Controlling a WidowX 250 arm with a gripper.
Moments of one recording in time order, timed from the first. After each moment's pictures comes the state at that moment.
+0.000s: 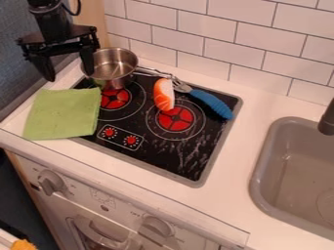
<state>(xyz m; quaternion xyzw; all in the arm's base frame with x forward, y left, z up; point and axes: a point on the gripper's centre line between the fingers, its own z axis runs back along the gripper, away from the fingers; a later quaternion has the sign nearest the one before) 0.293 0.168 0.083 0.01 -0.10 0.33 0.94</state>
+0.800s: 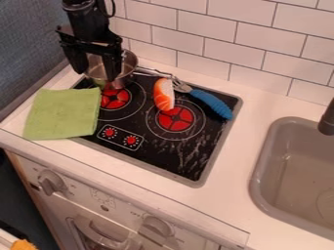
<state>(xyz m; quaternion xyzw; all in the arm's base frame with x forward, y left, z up) 0.319 0.132 0.079 0.01 -0.08 0.01 1.00</state>
